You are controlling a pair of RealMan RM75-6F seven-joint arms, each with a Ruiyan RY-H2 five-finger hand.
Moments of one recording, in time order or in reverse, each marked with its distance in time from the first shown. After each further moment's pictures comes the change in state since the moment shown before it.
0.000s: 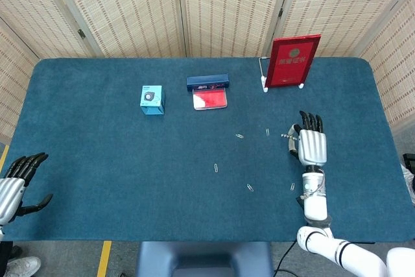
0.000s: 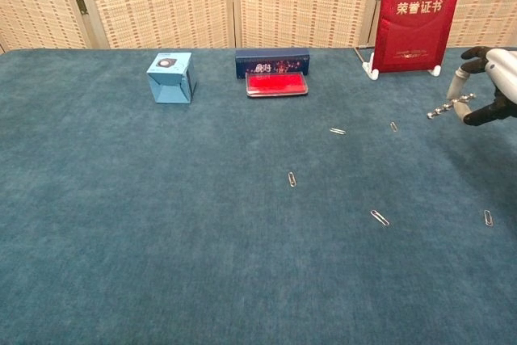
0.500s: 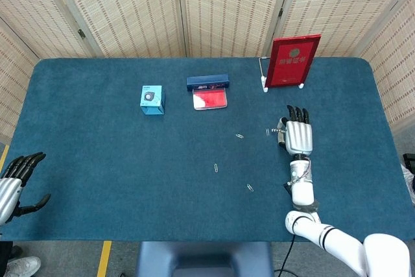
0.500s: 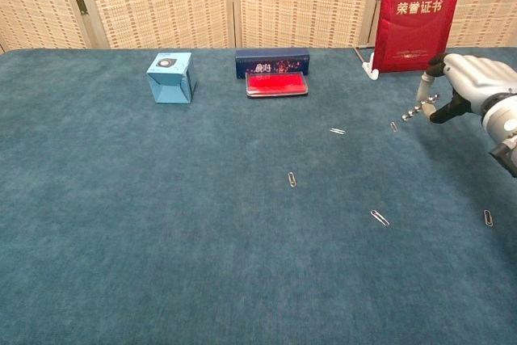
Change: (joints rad) left arm 0.004 0.007 0.001 0.009 0.004 0.014 -0.036; right arm 0.125 -0.091 0.039 0.181 0.070 -0.118 -0.017
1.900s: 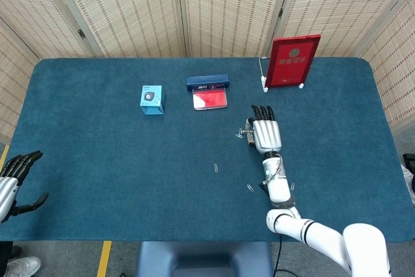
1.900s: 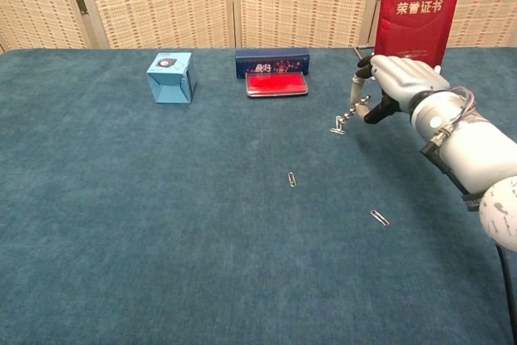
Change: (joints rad) left arm -0.002 0.005 0.000 0.022 0.004 0.005 -0.061; right arm 0.130 -0.077 -0.018 0.002 -0.014 -0.046 -0.021
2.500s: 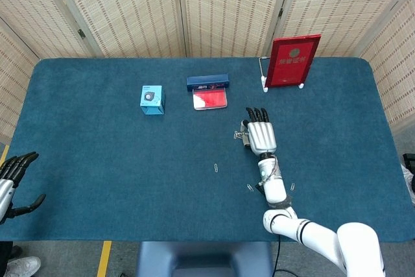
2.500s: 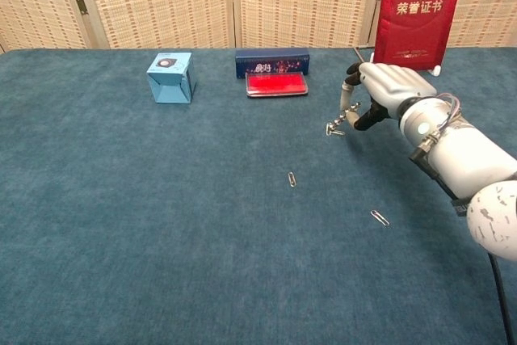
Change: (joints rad) left arm 0.022 0.004 0.000 -0.010 0.002 0.037 0.006; right arm 0.016 -0.018 -0.011 0.022 -0.004 -0.010 0.020
